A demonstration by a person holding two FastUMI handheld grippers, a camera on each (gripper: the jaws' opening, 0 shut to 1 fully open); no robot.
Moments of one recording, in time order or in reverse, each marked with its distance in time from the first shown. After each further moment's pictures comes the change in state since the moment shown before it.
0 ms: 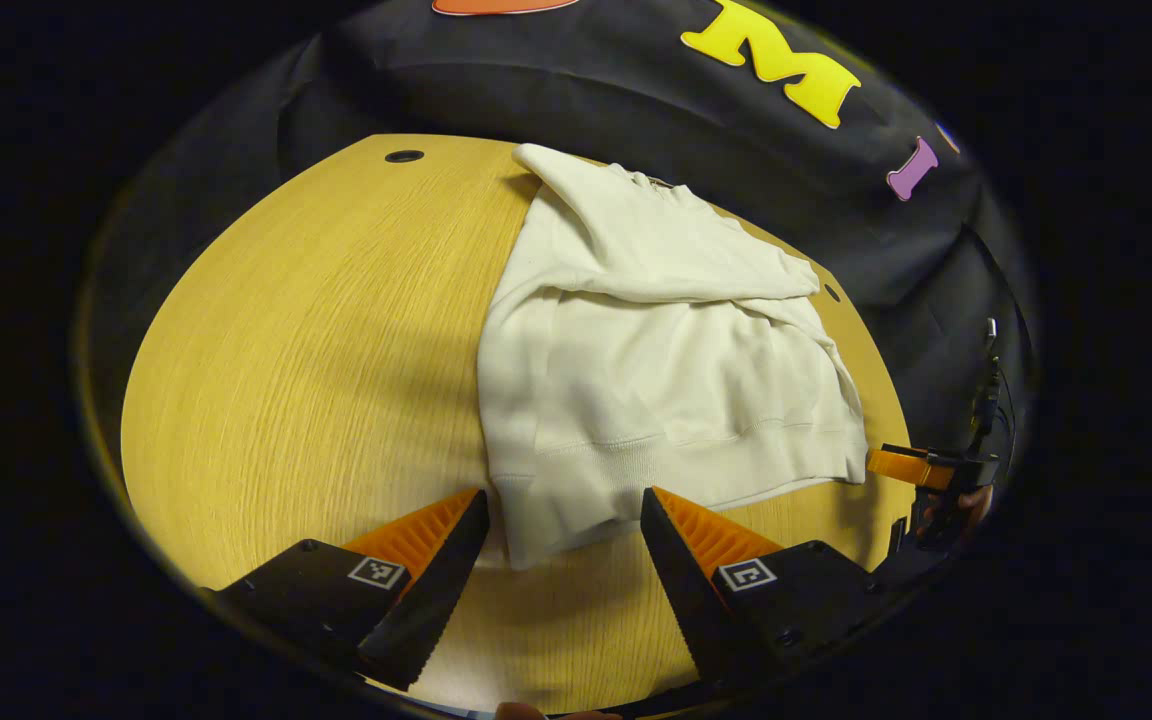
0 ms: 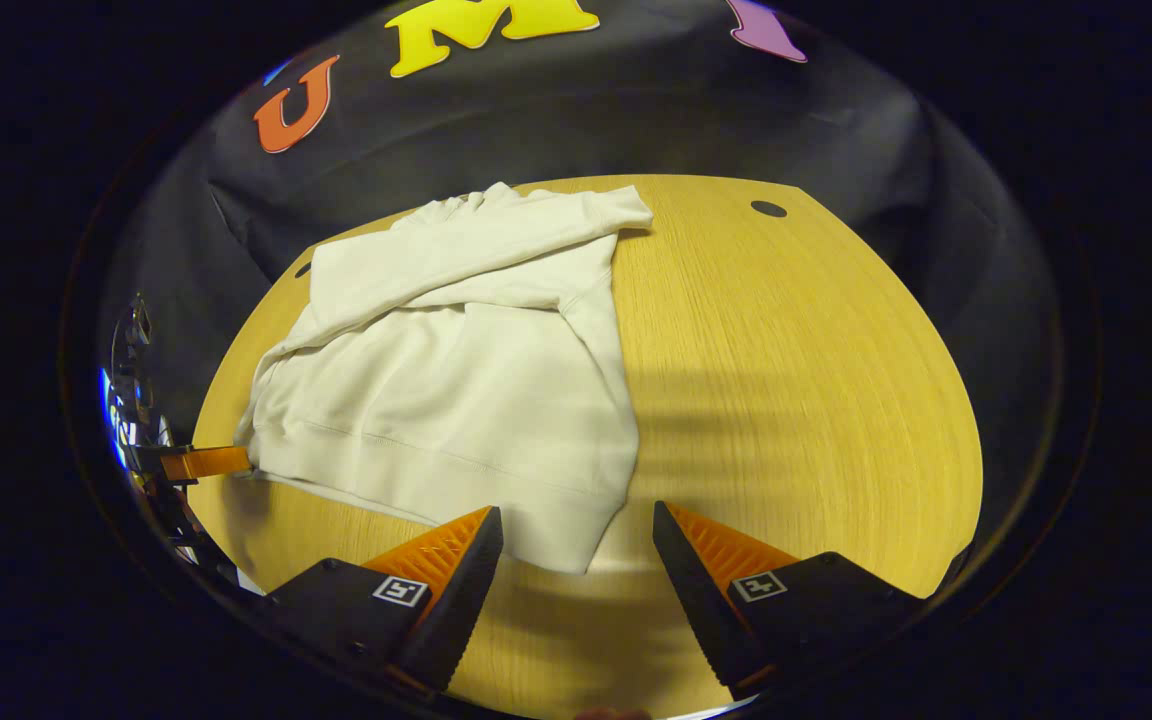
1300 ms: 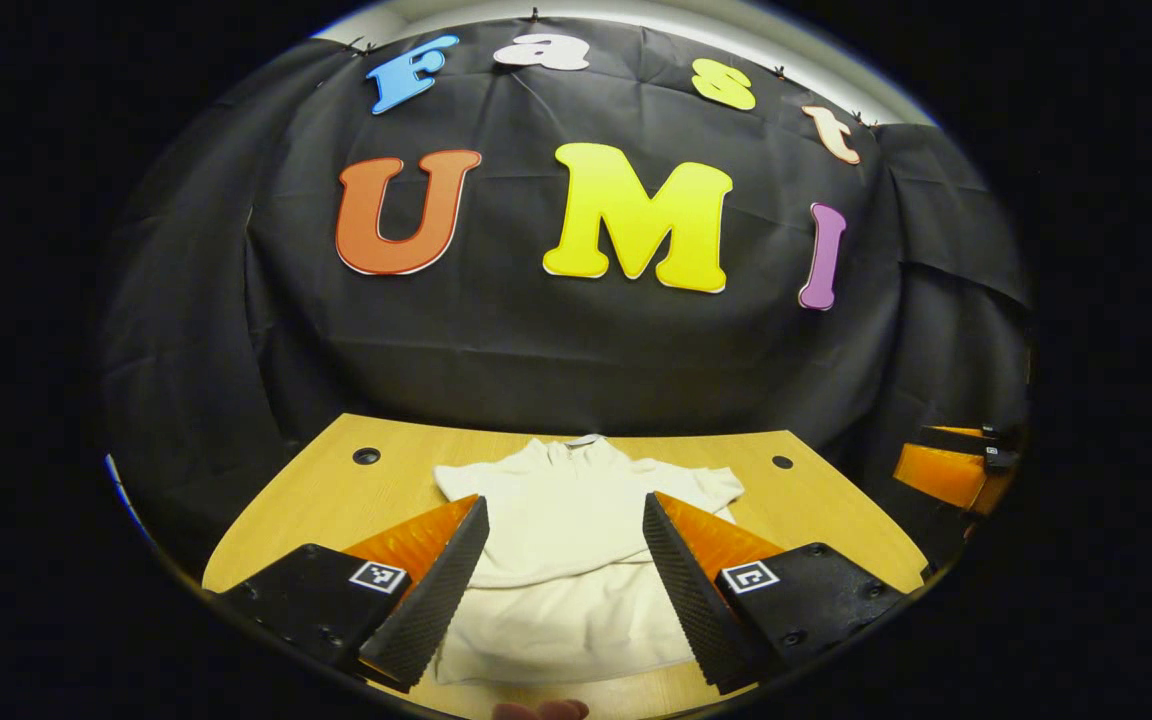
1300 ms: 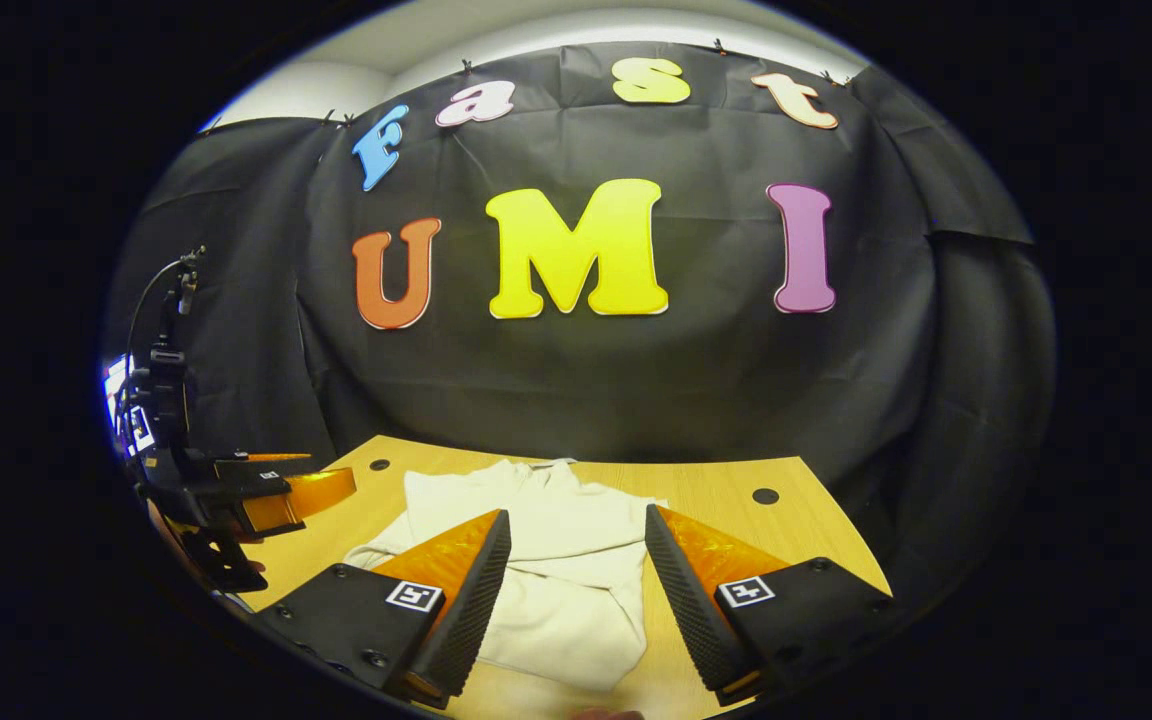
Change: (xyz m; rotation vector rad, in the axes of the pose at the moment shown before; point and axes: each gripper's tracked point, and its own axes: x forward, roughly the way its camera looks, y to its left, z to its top) left arm -0.095 -0.133 0.161 0.238 -0.661 0.056; right arm -0.206 0.058 0.178 -0.132 -0.719 0.098
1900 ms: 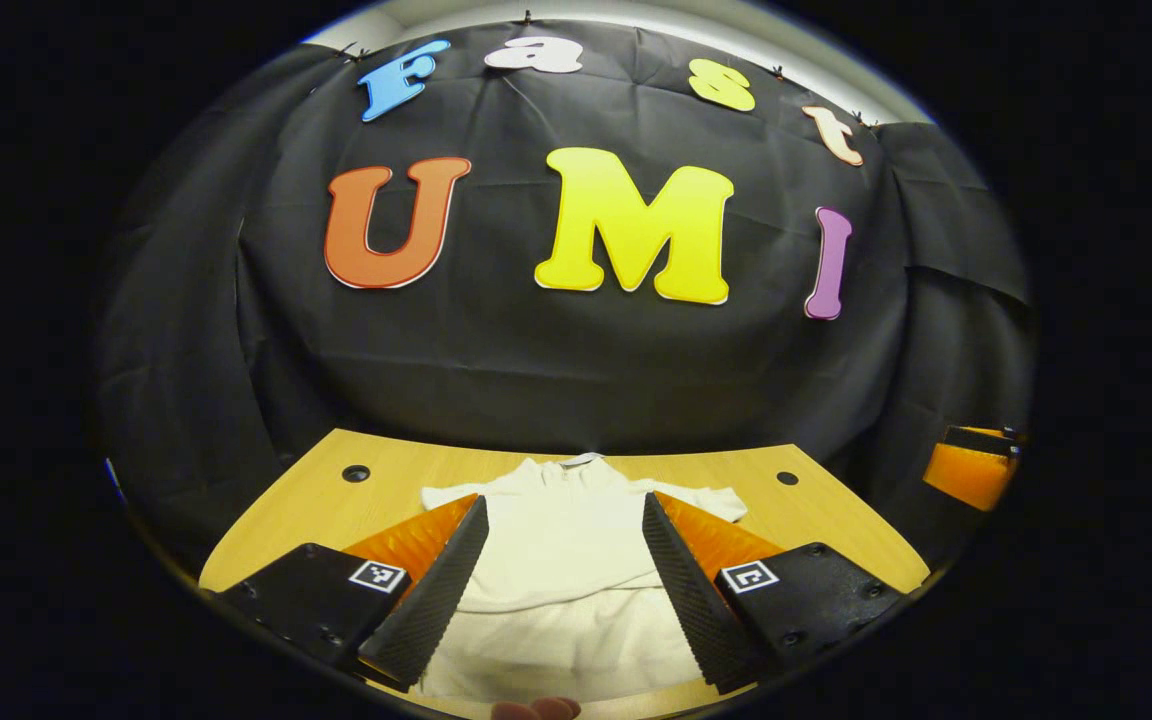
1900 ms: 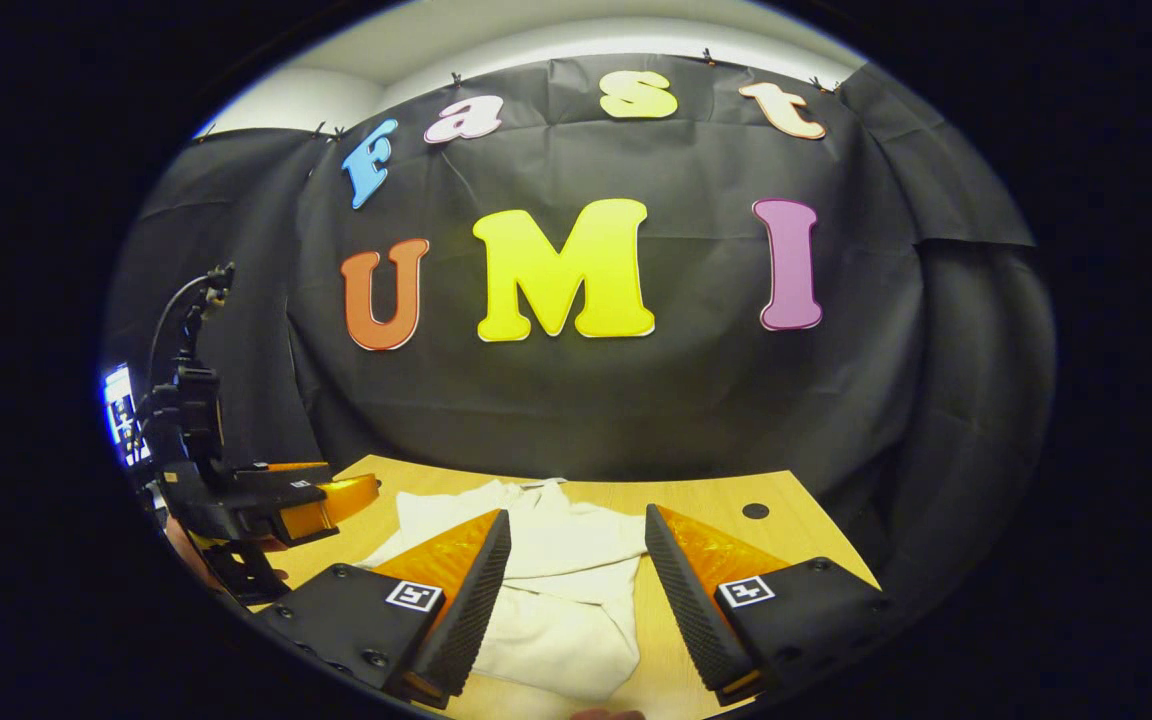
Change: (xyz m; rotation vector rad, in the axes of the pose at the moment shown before) left arm 0.020 -0.009 0.025 0.017 -0.065 0.030; right arm -0.004 -0.002 0.029 0.019 -0.066 -0.026
